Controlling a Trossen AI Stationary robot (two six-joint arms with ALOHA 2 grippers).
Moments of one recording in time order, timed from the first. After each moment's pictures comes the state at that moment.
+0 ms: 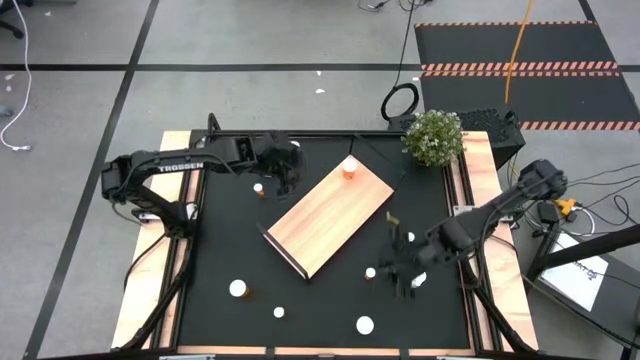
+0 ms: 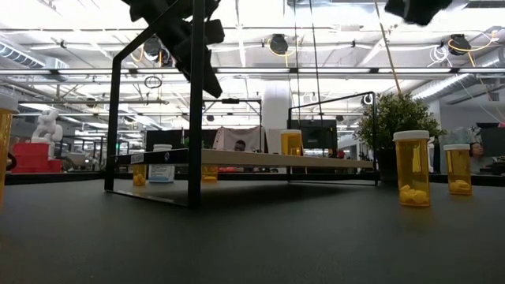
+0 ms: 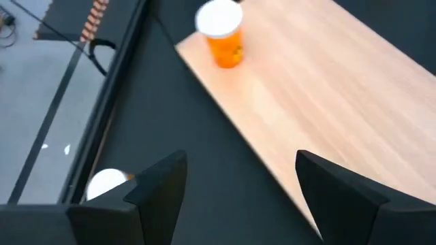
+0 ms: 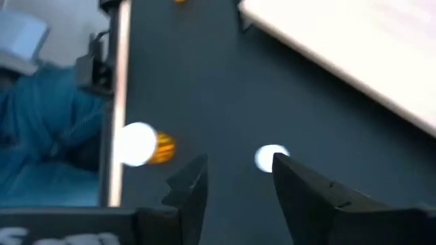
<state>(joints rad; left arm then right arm) 0.31 1.46 1.17 -0.54 -0.03 0.20 0.55 1.40 1.17 -0.77 0.13 0.62</state>
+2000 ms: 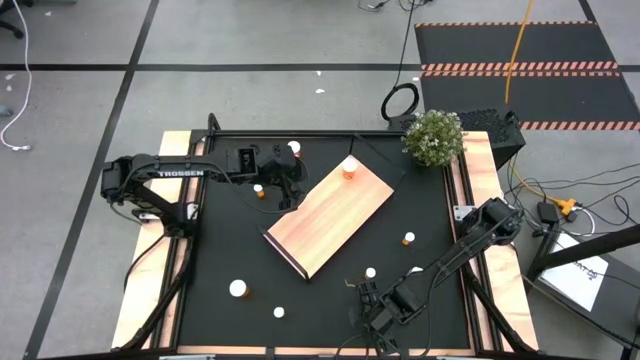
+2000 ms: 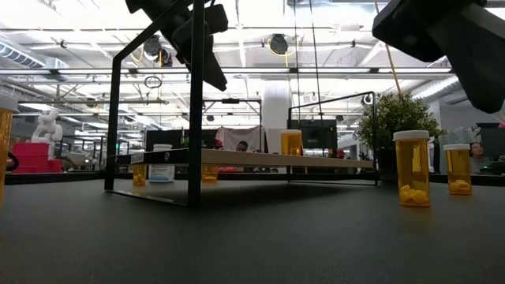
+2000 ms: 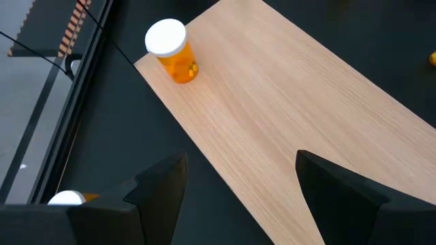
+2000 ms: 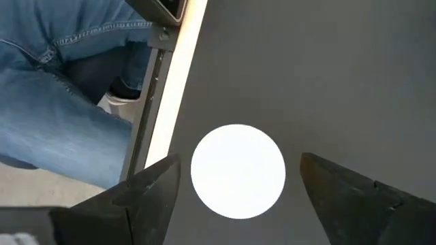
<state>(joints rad) 0.21 1.46 1.17 -0.52 -0.03 0.16 0.67 1.91 1.40 -0.63 -0.02 0.46</state>
